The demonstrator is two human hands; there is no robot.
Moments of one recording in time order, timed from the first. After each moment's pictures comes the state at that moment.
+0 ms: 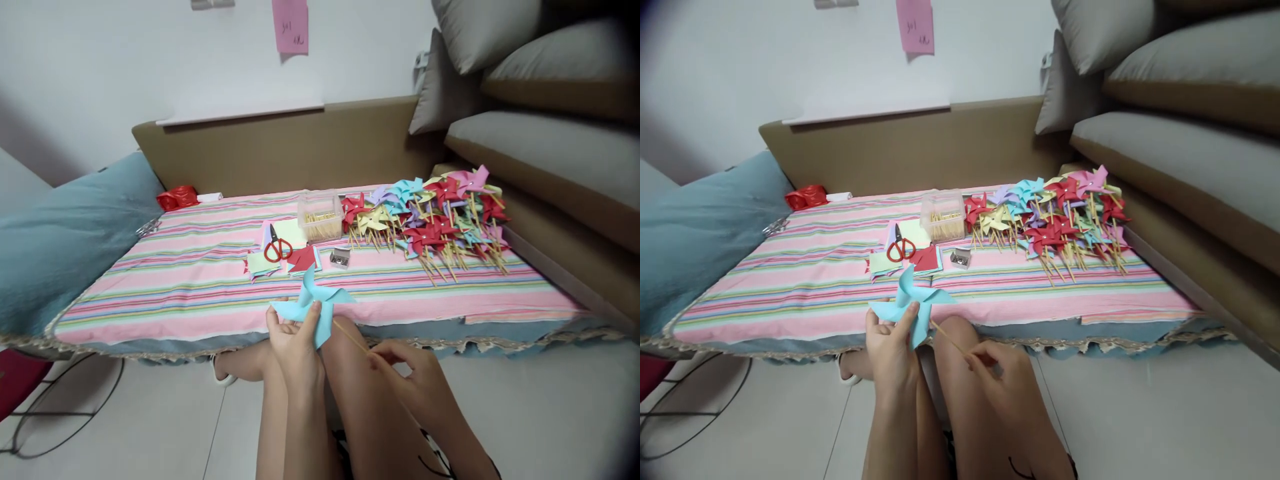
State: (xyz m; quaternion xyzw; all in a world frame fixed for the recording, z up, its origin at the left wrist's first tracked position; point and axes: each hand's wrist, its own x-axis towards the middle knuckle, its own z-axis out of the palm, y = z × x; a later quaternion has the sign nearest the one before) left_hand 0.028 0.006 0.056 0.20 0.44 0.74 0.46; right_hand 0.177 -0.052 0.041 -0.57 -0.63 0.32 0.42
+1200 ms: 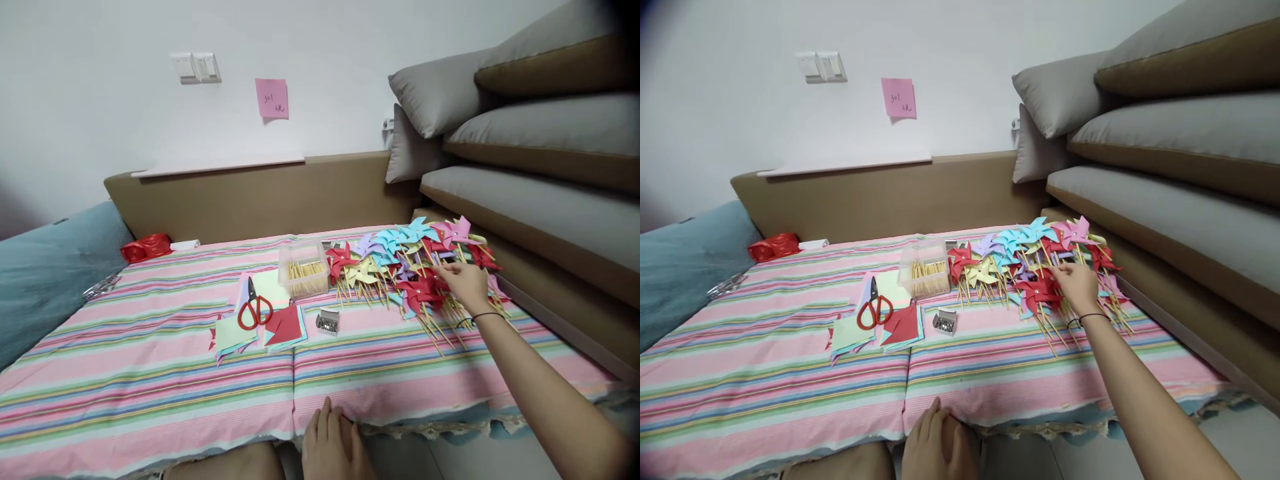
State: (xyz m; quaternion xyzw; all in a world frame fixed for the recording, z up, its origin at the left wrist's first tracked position) left_hand 0.058 0.039 -0.112 0.70 0.66 0.25 0.03; right_hand 0.417 0.222 0.014 -0.77 -0.47 0.00 0.43
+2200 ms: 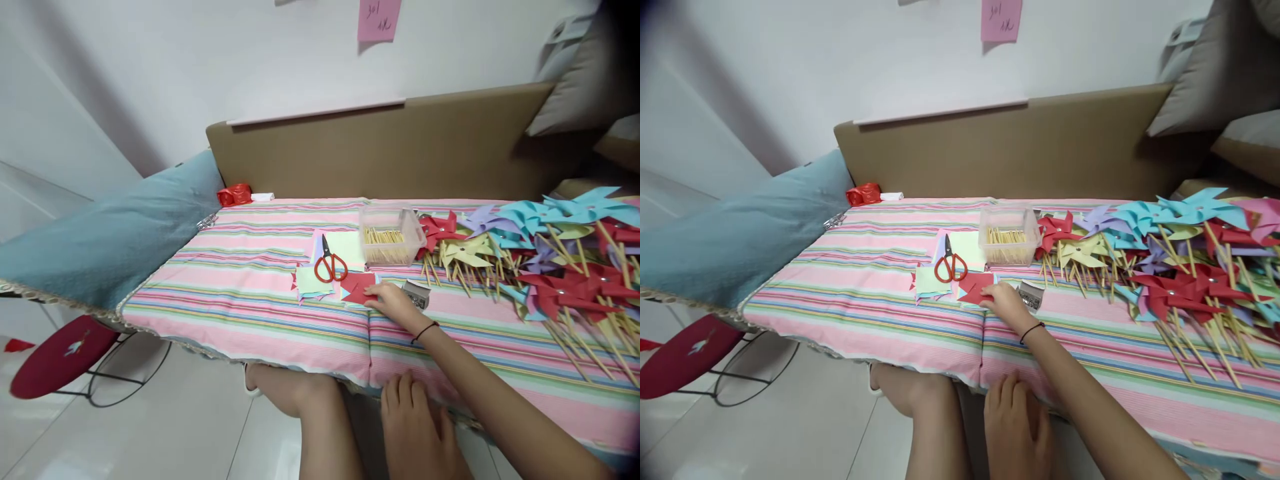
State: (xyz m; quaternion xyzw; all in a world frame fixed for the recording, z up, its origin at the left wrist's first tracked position) left_hand 0.066 0.008 -0.088 0.60 0.69 0.35 0.23; right_hand 0.100 0.232 -0.066 -0.46 -0.86 0.15 0.17
